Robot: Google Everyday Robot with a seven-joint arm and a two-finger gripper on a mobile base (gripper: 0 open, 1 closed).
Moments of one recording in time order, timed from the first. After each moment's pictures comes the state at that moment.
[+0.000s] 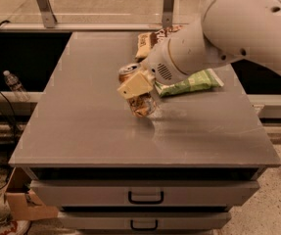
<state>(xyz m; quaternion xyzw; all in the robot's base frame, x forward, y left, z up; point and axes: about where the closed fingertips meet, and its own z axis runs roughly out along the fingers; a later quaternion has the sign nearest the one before) 0.543 0.008 0.921 -0.48 0.78 0.17 0.37</state>
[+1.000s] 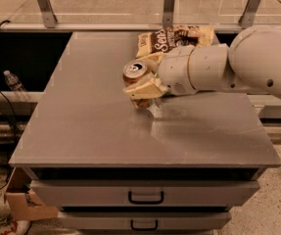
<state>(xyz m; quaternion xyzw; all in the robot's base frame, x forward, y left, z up) 0.552 -0.001 0.927 -0.55 0.64 0.16 0.52</state>
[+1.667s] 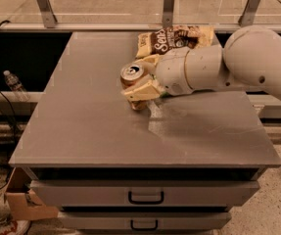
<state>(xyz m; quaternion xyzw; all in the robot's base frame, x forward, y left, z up) 0.557 0.004 0.916 -0.56 0.62 0.17 0.51</state>
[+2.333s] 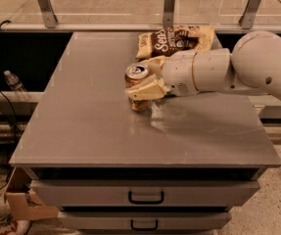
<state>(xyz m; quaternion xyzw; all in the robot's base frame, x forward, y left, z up) 0.561 -0.002 0.914 -0.54 0.63 0.22 0.52</state>
